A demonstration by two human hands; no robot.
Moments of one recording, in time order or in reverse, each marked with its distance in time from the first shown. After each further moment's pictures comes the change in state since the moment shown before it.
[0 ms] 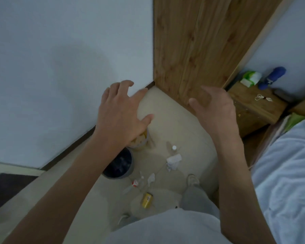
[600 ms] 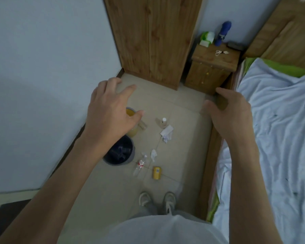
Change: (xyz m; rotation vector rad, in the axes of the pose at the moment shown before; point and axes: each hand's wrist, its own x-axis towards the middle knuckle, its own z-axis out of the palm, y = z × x) left_hand -0.111 -0.077 -0.044 -0.119 -0.061 0.306; right_hand -0.233 -0.019 -0.012 -0.001 0.234 0.342
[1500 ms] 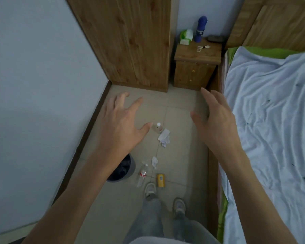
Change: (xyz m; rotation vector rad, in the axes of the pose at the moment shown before) left_hand 0.031 0.055 0.058 0.009 -0.057 0.140; right_hand 0.004 0.051 0.020 -0.026 0.050 -0.091
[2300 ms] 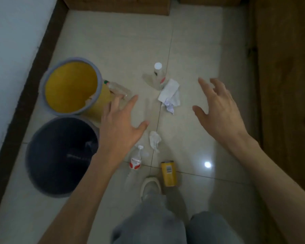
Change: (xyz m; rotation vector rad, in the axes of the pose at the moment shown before) left_hand -0.071 -0.155 0.652 -0.161 -0.271 -0.140; right_hand -0.006 0.344 0.553 -0.226 -0.230 0.063
